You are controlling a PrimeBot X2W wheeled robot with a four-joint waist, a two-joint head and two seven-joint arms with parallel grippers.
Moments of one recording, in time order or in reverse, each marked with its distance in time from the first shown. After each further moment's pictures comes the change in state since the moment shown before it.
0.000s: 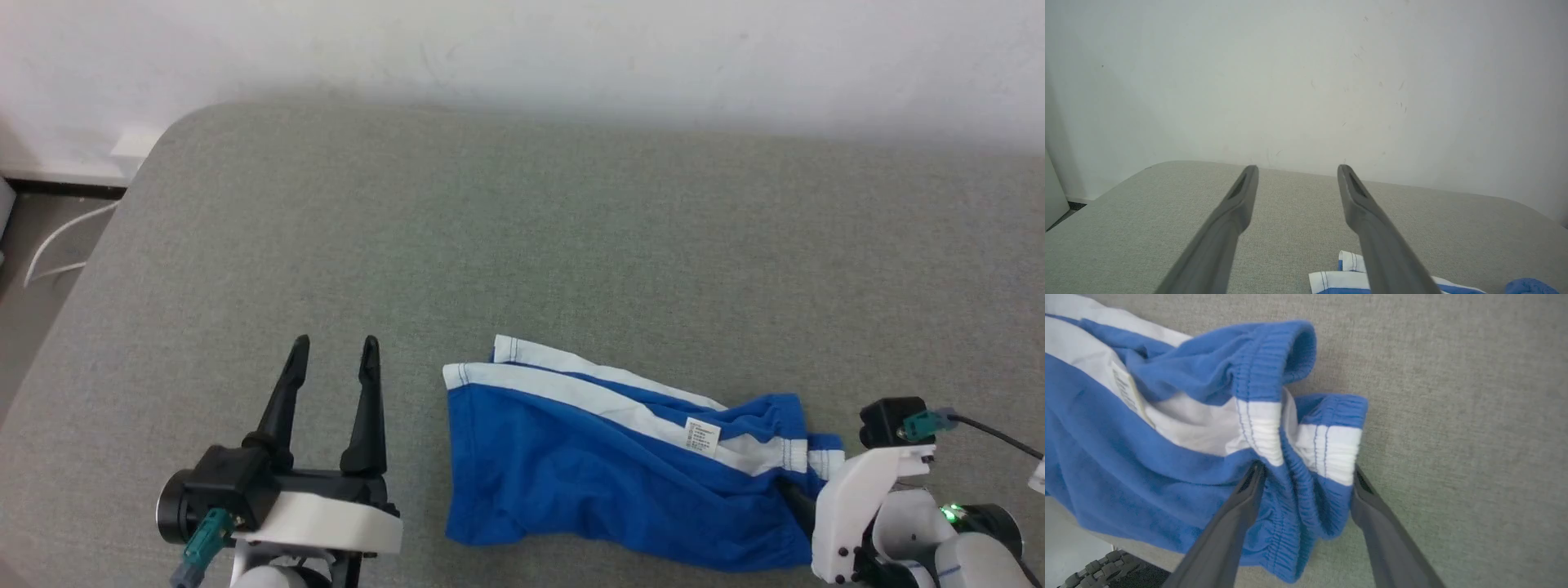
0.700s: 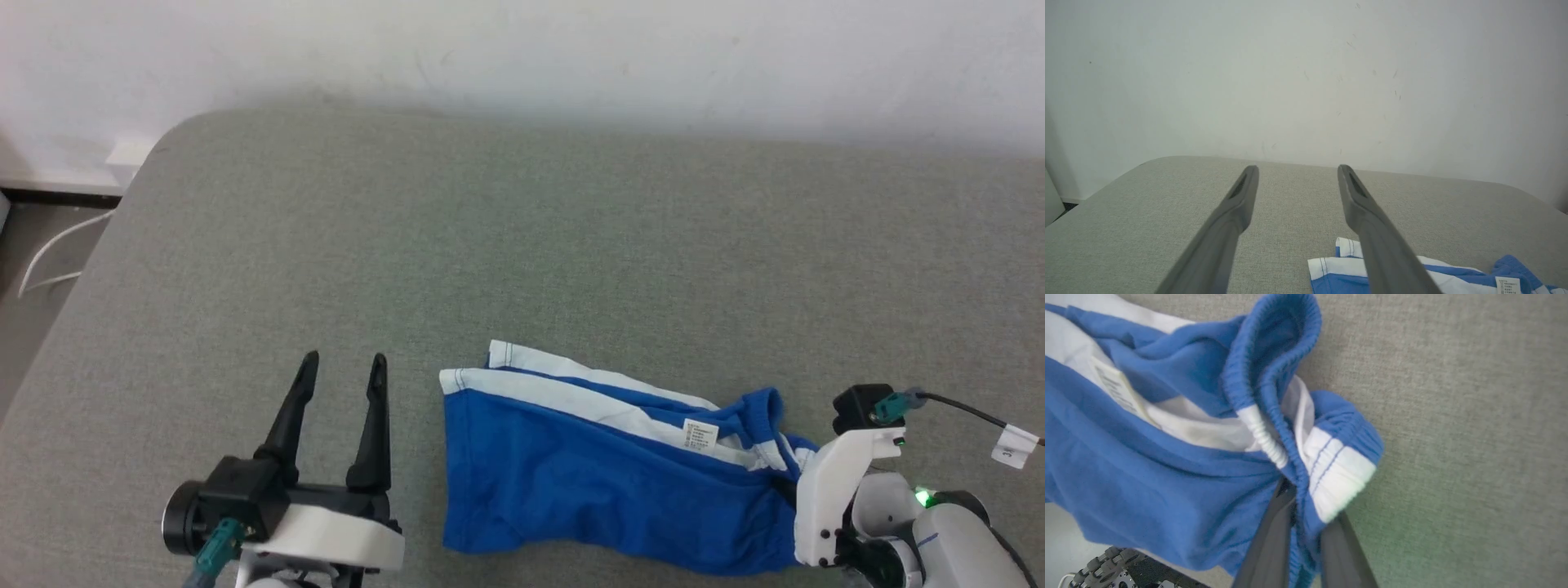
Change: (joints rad) left arm 0.013 -0.044 0.046 0.032 0.071 -0.070 0.000; right arm -0.136 -0.040 0.105 0.229 0.115 -0.001 0.013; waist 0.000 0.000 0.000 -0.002
